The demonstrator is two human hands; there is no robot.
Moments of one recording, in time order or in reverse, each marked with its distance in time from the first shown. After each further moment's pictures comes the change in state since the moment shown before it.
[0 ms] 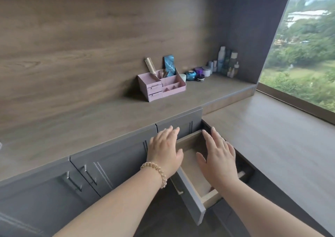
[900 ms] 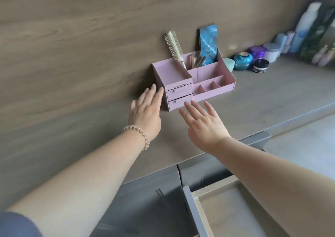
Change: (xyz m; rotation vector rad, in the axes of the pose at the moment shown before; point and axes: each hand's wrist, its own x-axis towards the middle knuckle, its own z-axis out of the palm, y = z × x) left_hand 0.309 -0.221 0.063 0.319 0.176 -0.157; right_hand 0.363 -0.043 0.208 -0.311 -0.112 -0.647
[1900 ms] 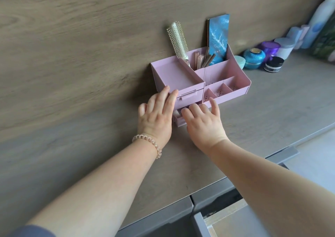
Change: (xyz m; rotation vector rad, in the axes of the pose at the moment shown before) left_hand 0.050 -0.015 0.065 0.009 0.231 0.171; right_hand 0.074 -0.004 0.052 -0.156 0.391 0.159
